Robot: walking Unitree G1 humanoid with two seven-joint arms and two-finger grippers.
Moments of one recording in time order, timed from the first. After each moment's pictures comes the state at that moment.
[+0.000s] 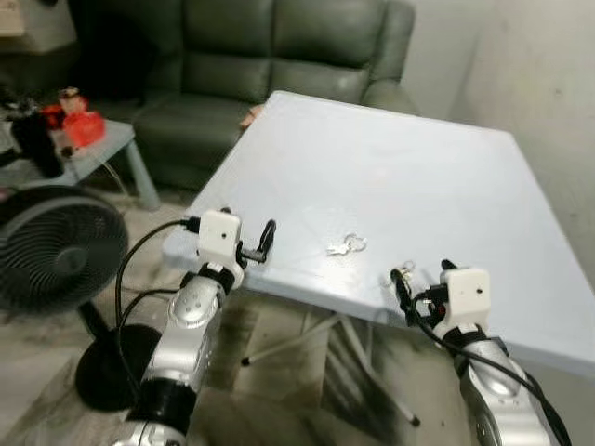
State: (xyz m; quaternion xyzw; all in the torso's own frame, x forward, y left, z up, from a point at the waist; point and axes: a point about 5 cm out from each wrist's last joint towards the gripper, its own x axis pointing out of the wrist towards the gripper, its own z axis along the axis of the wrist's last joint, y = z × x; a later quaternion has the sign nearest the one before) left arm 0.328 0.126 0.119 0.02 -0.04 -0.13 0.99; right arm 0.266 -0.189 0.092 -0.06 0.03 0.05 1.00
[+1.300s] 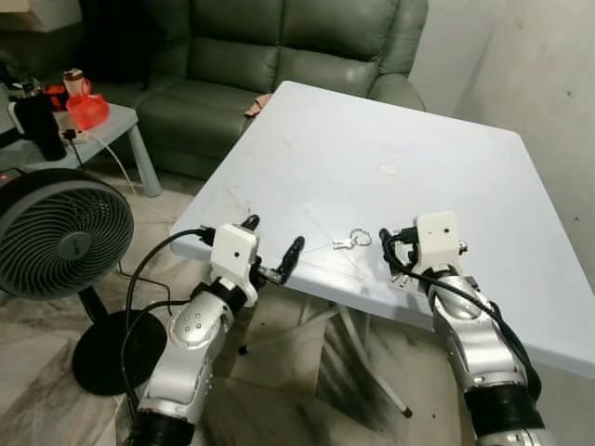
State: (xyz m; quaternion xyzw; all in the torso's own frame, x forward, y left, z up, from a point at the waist) left arm 0.287 0.096 0.128 0.00 -0.06 -0.27 0.96; right arm 0.337 -0.164 0.129 -0.09 0.05 0.04 0.99
